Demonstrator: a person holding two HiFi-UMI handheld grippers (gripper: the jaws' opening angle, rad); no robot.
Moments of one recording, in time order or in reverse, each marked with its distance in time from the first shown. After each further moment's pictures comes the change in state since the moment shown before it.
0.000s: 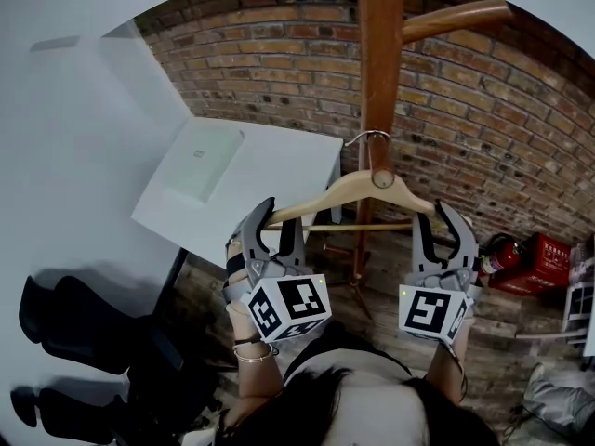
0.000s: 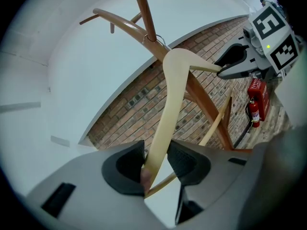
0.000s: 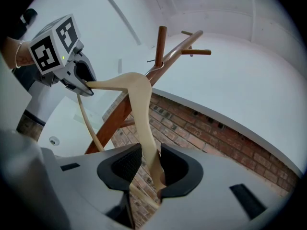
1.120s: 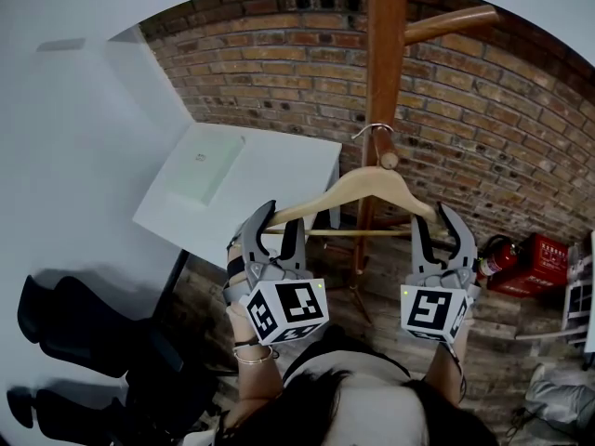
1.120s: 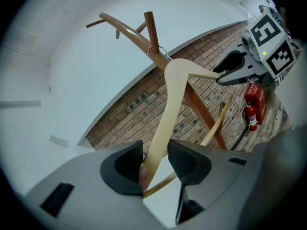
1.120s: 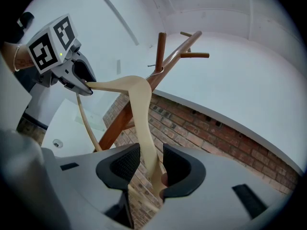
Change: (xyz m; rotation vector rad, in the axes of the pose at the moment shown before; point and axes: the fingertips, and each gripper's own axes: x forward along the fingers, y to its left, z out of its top) left arm -0.022 -0.001 0.000 0.002 -0.053 -0.027; right arm -0.018 0.002 0.004 0.030 -0.024 -0.010
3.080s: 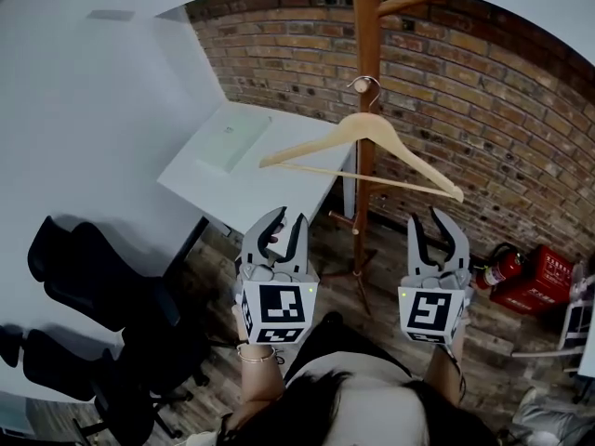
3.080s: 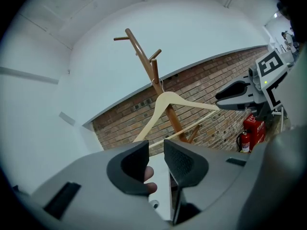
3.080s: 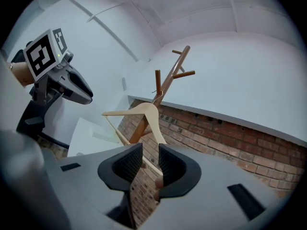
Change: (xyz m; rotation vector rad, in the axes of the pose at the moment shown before) left arm -0.118 -0.045 0.011 -0.288 -0.026 0.027; right arm -0.090 0.010 0.001 0.117 -0.124 0.134
